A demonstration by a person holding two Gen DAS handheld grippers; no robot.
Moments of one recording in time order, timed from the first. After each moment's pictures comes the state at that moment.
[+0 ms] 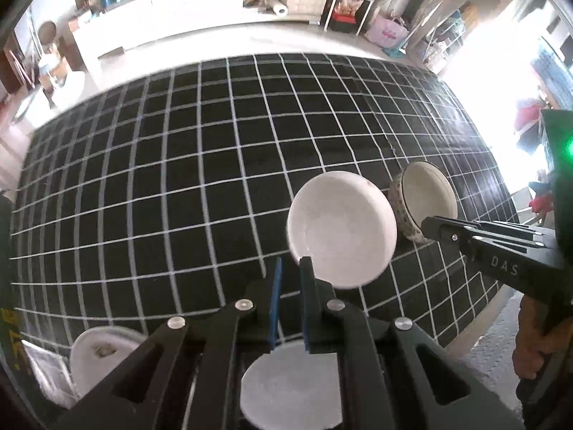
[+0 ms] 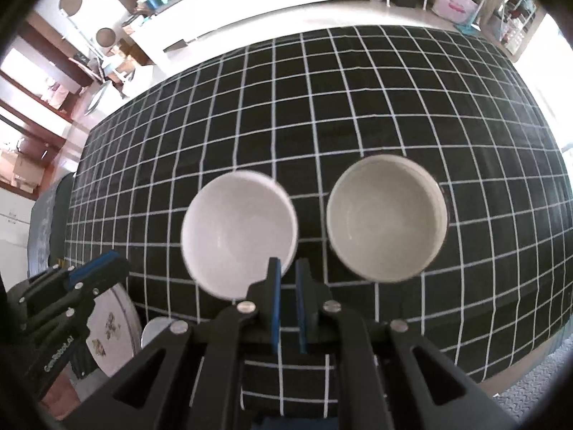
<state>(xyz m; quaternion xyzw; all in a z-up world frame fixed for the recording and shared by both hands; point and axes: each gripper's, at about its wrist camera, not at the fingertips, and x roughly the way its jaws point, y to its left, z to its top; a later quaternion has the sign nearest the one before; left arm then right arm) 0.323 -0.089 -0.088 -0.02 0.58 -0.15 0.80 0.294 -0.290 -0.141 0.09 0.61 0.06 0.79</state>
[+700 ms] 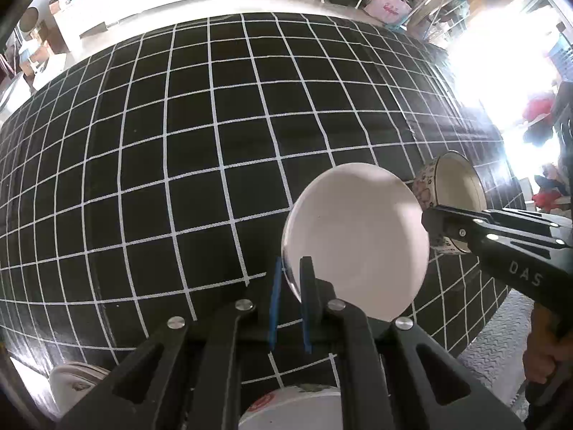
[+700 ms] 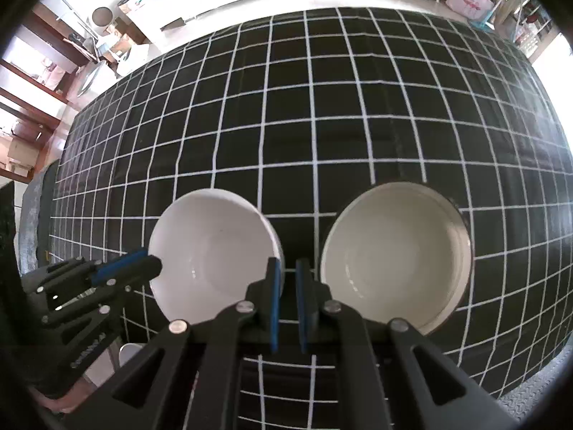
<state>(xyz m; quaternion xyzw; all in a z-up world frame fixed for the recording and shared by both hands) 0.358 -0.101 -0.146 -0.02 0.62 -0.16 0.77 0.324 -0.285 -0.175 0.07 0.64 0.08 0.76</state>
